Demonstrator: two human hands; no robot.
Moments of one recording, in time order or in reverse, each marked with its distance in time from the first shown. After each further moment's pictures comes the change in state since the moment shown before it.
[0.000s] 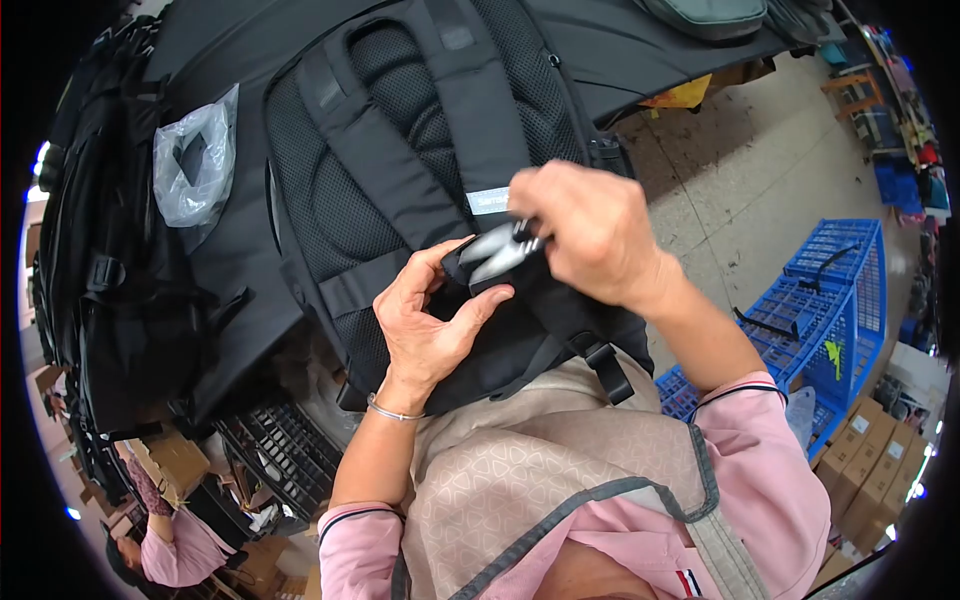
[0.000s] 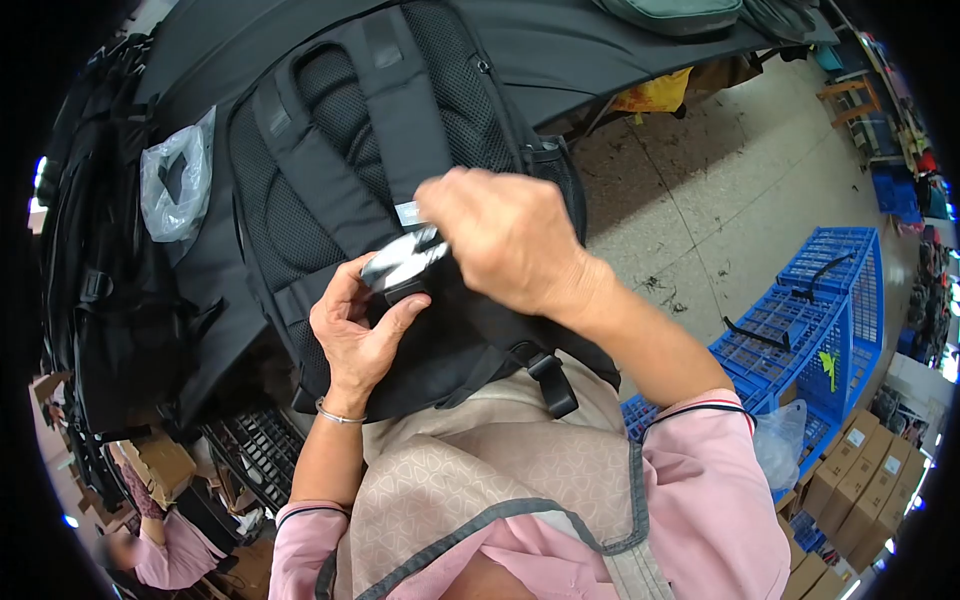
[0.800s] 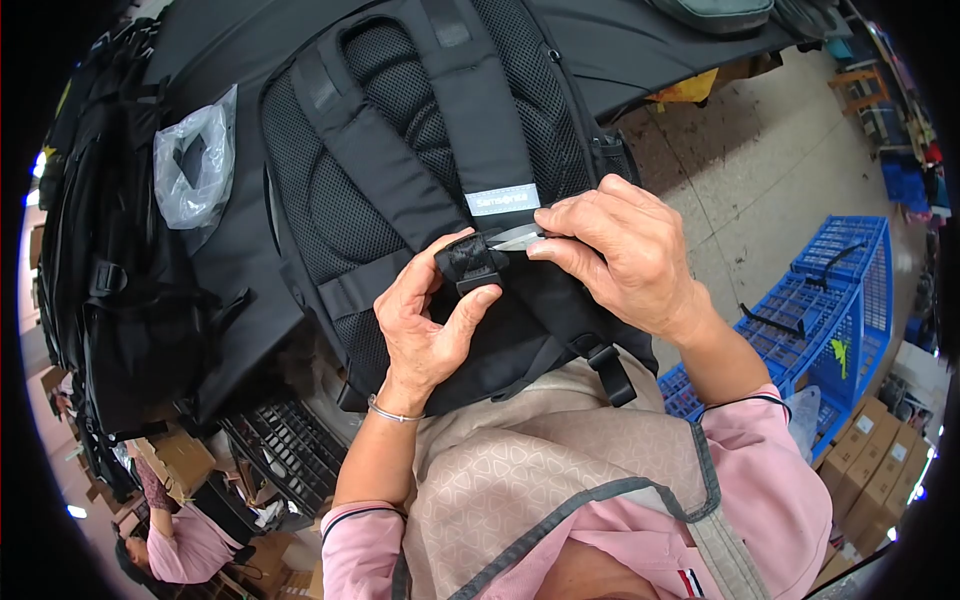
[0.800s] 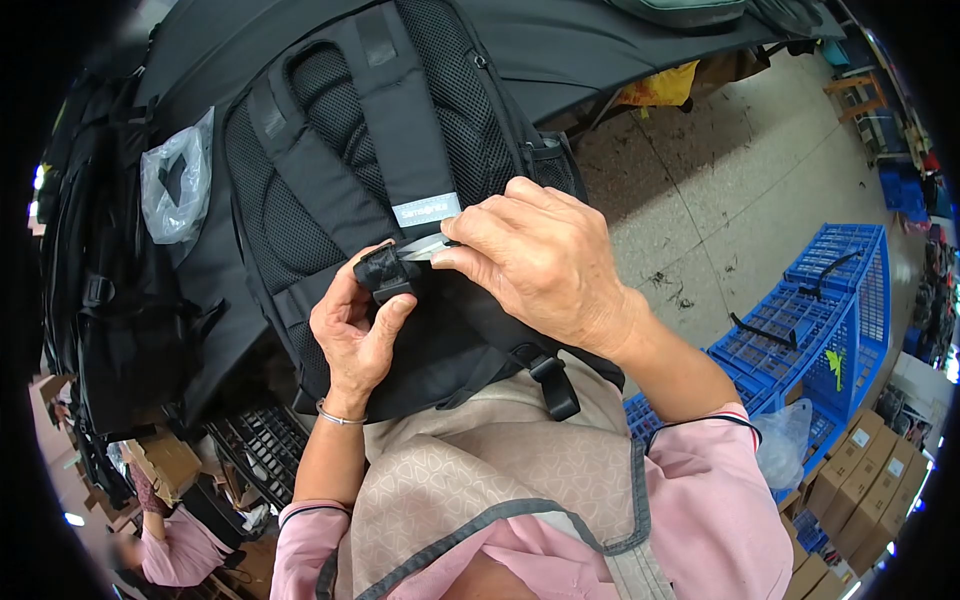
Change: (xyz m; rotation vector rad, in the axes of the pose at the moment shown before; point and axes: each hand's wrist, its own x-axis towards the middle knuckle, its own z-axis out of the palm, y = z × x) left_hand 0.003 0.000 0.001 -0.151 -0.007 0.050; right_hand -0.022 -0.003 -0.014 0.058 0.052 0.097
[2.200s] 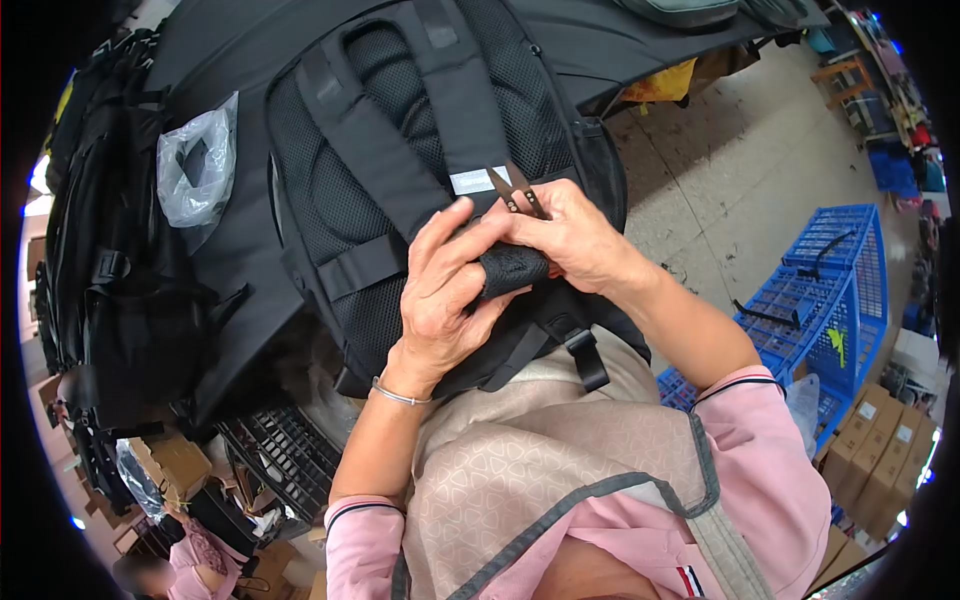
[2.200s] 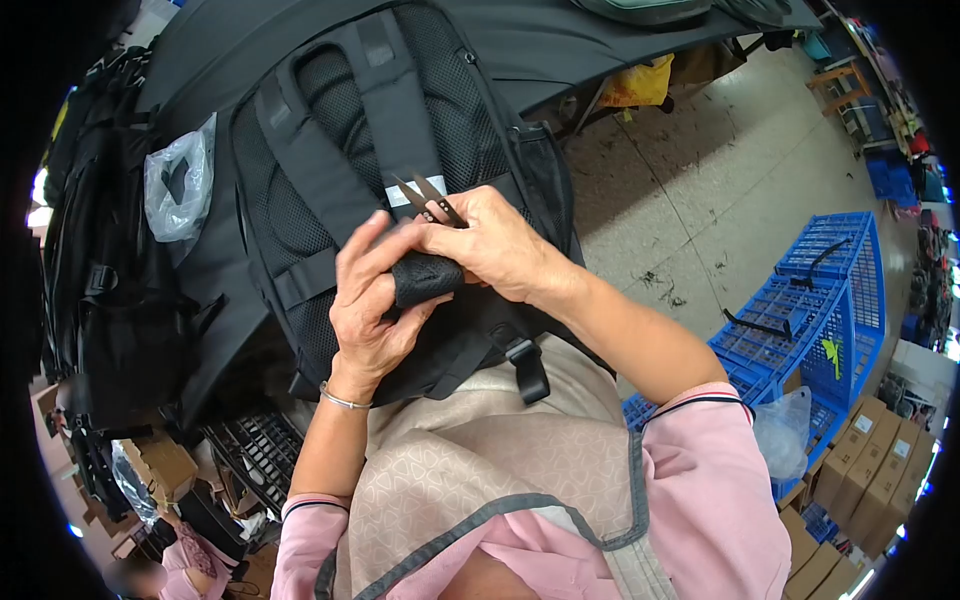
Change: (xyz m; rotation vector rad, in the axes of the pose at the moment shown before) left_hand 0.004 0.009 0.010 0.450 -0.113 0.621; right_hand -0.006 -0.008 0.024 1.102 -0.331 0.947
